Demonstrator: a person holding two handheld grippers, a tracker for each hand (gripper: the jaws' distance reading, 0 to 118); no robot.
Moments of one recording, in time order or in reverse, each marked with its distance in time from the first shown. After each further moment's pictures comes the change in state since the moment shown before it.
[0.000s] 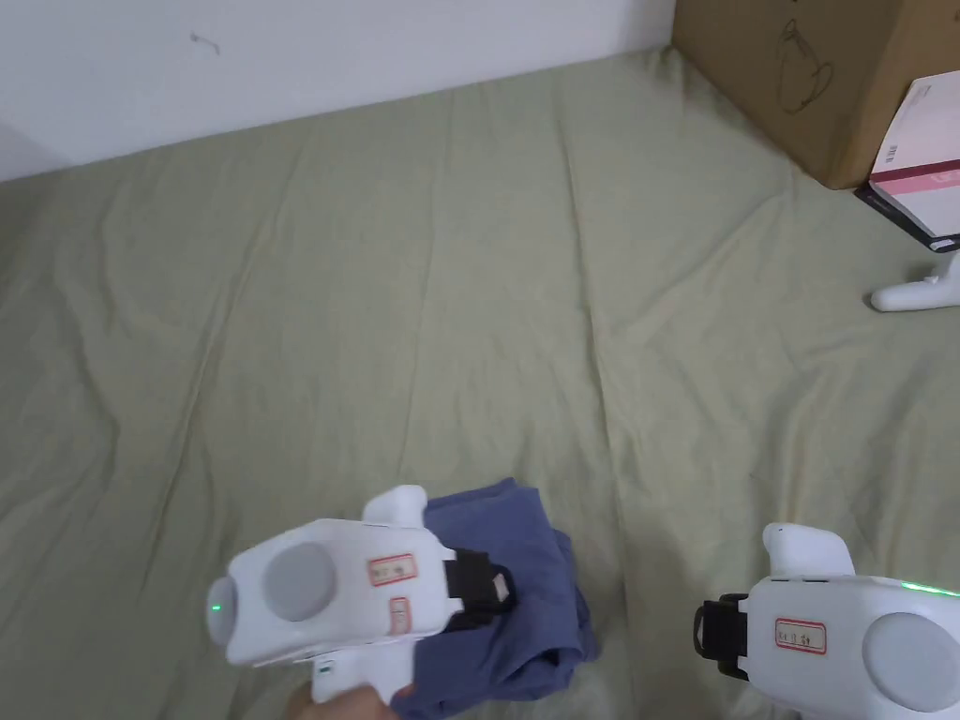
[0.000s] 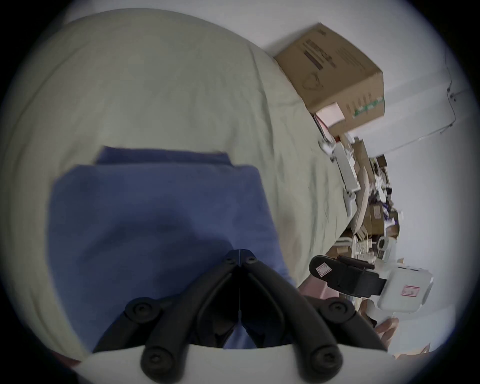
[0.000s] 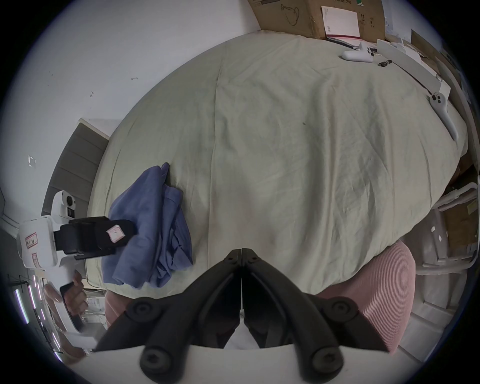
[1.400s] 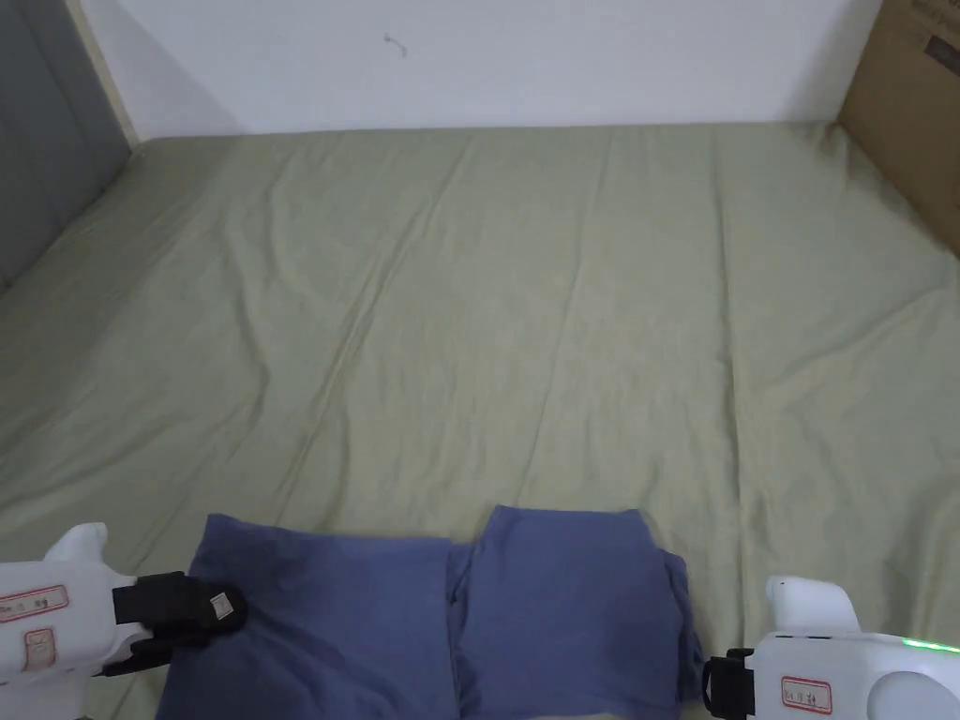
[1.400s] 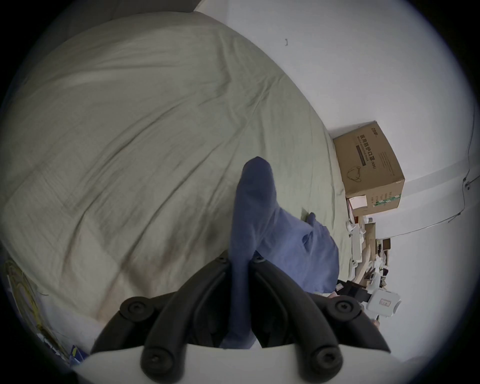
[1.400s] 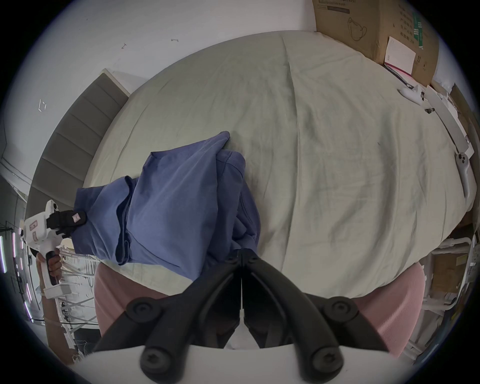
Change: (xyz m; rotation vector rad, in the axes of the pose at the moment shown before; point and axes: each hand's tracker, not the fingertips) left arm -0.228 -0.060 0.228 0.304 0.092 0.399; right arm -0.088 -0.008 -0.022 -0.075 -0.007 0.249
